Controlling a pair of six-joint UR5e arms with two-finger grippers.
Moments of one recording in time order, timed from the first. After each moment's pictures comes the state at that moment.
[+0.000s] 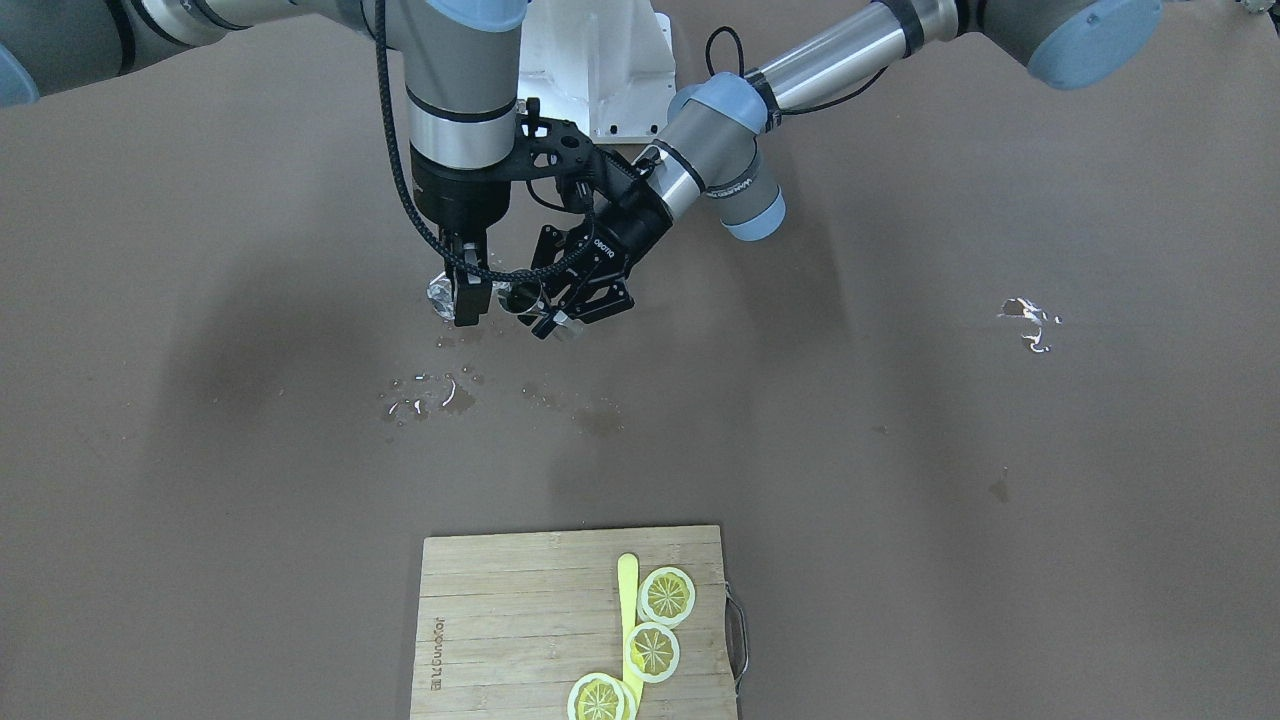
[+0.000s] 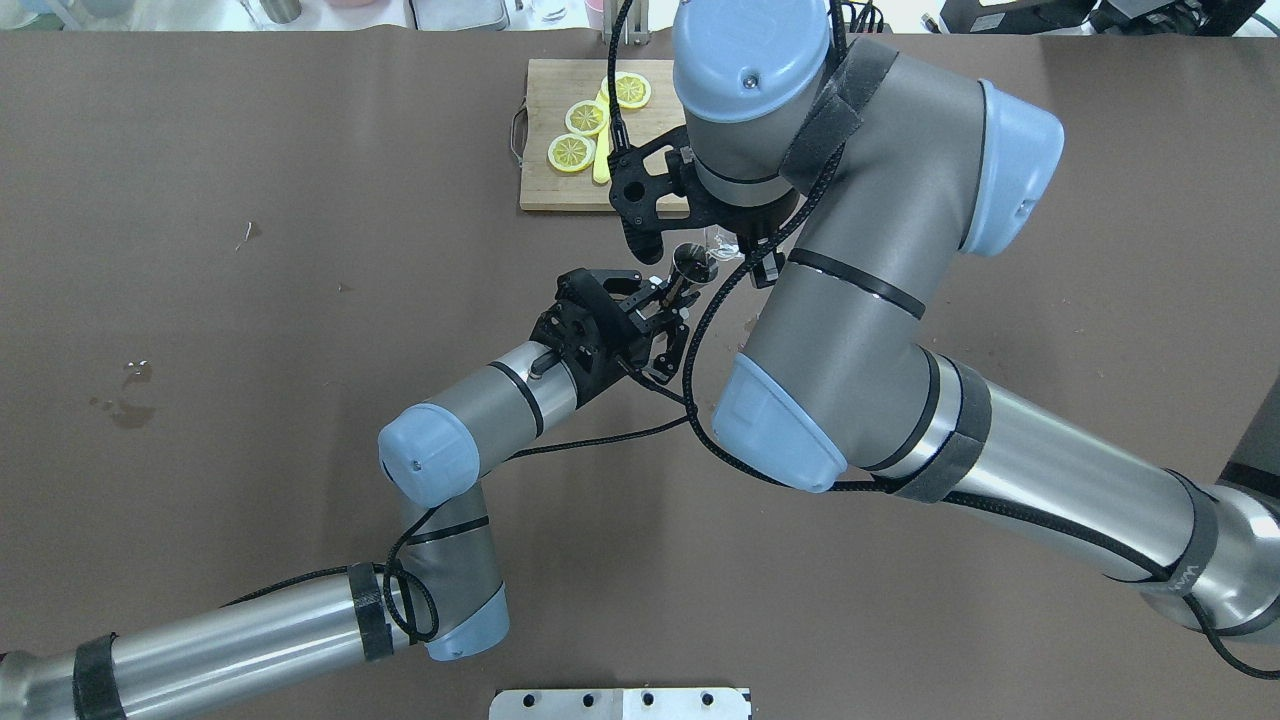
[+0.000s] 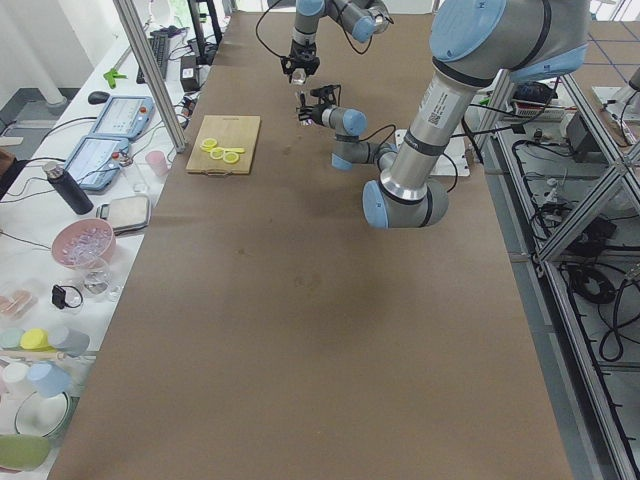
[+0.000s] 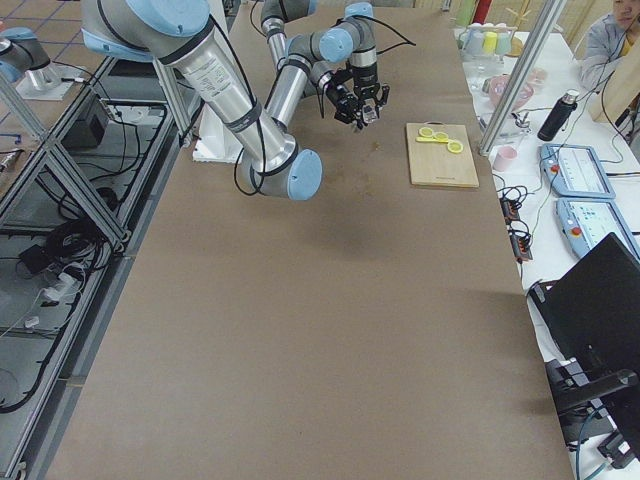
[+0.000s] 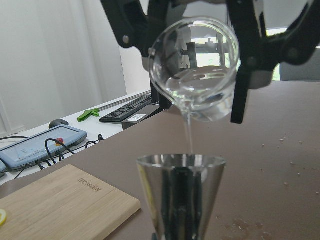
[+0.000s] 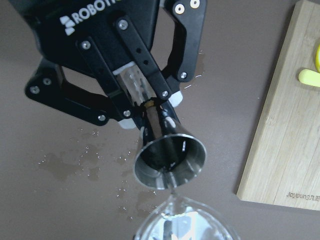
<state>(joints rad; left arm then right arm) -0.36 -2.30 -1.24 -3.03 -1.21 -0.29 0.66 -0.71 1.79 -2.05 1.75 -0.74</state>
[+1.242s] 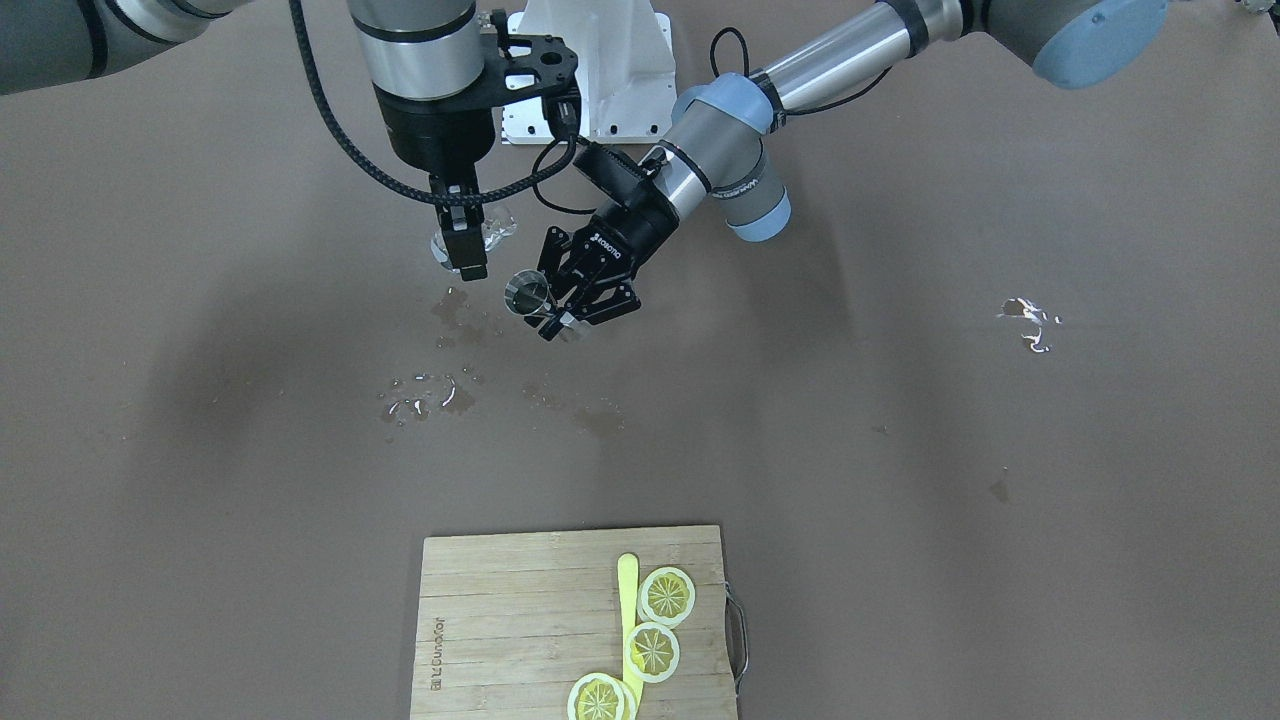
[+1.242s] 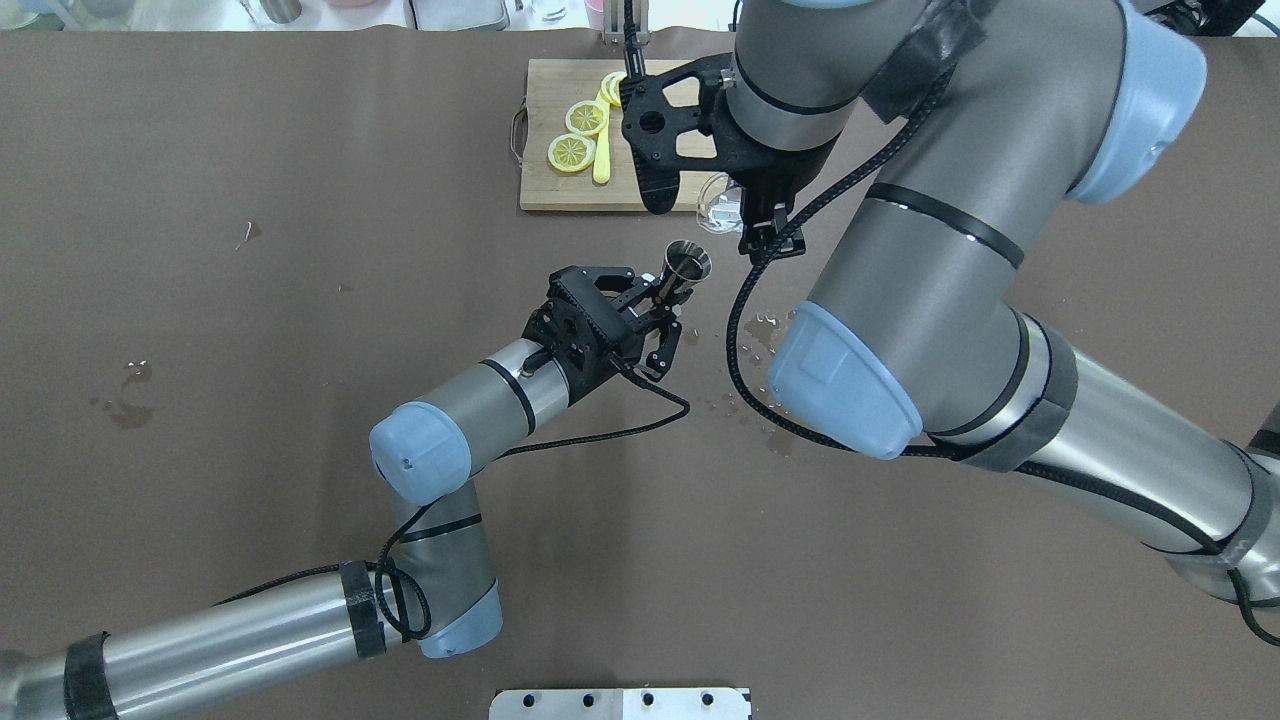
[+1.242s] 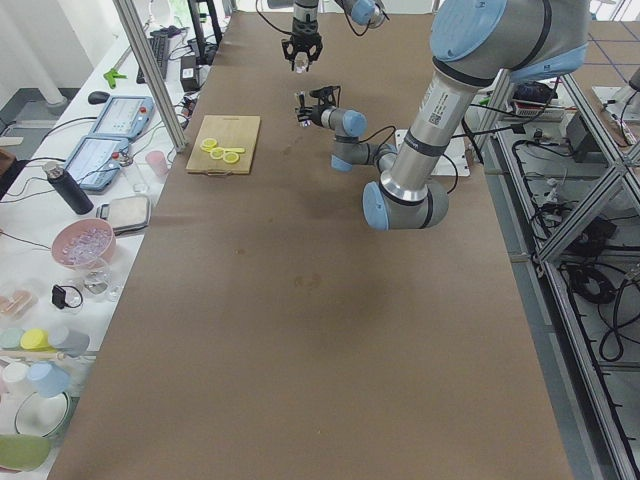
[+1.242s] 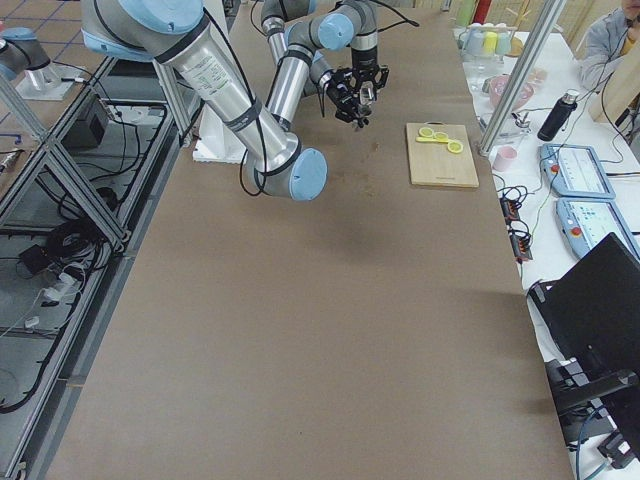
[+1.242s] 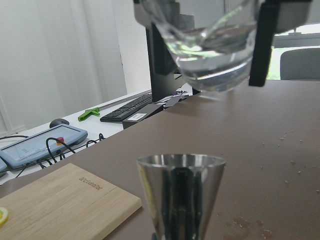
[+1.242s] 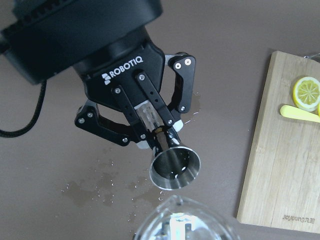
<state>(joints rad) -0.37 -2.29 -1.25 -3.03 -1.20 -0.28 0.75 -0.71 1.90 -2.04 1.95 -0.73</state>
